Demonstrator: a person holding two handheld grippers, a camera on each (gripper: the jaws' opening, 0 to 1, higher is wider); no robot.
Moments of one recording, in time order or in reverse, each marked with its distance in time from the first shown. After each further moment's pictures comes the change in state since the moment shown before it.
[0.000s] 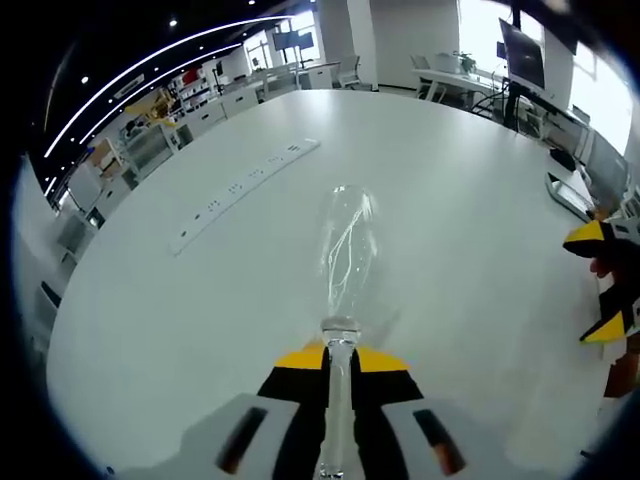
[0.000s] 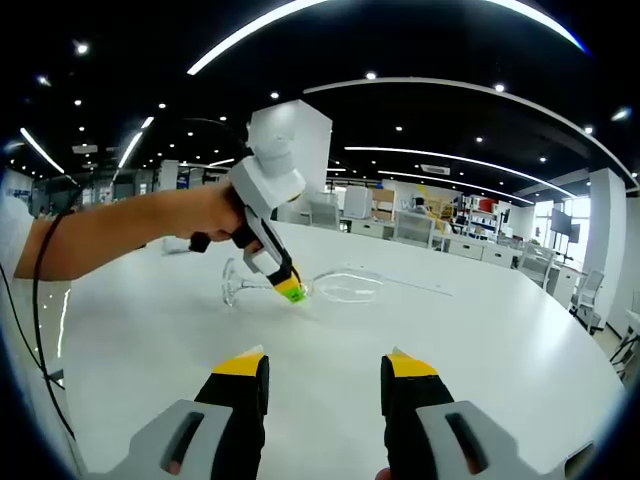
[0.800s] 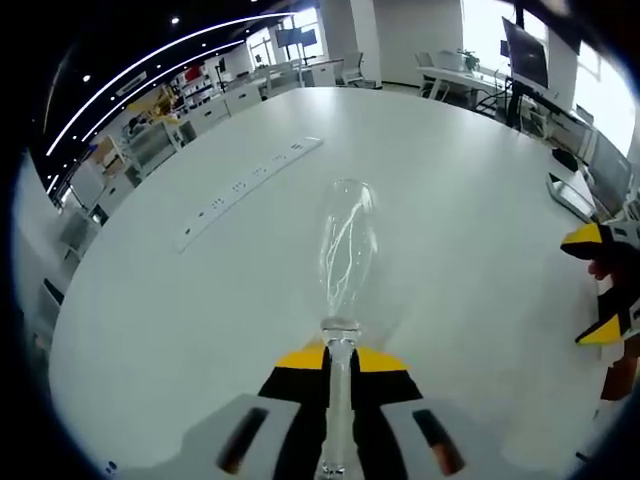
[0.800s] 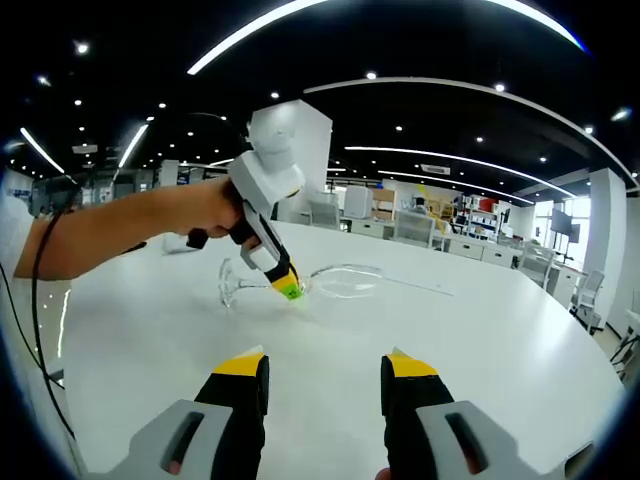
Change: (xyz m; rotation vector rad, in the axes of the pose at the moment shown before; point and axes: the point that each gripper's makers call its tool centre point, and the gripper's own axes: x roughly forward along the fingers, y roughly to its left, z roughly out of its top) left arm -0.006 0.002 0.000 -0.008 0.017 0.013; right arm 0.001 -0.001 0.001 -0.001 0.001 0.000
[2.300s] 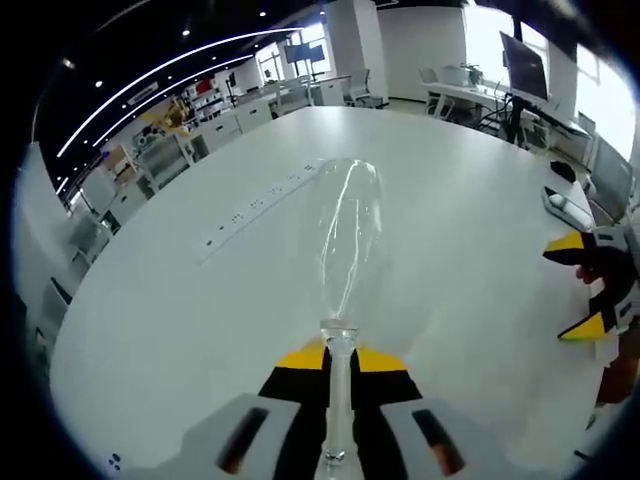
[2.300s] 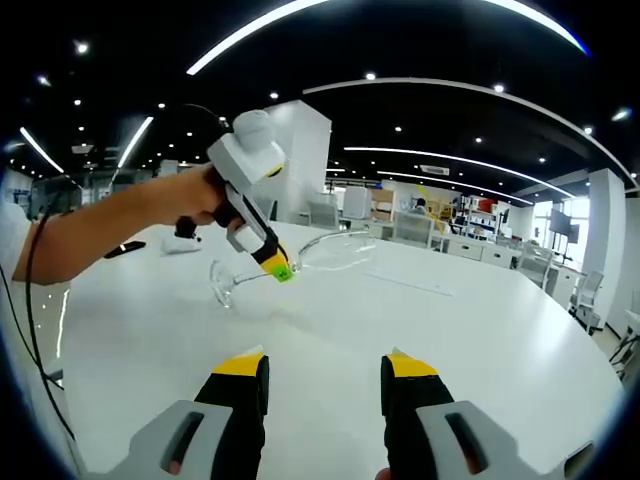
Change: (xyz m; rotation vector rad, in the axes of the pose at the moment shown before) left arm -0.030 0.007 0.006 -0.010 -0.079 0.038; right arm -0.003 0.002 -0.001 0.001 -0.003 -0.005
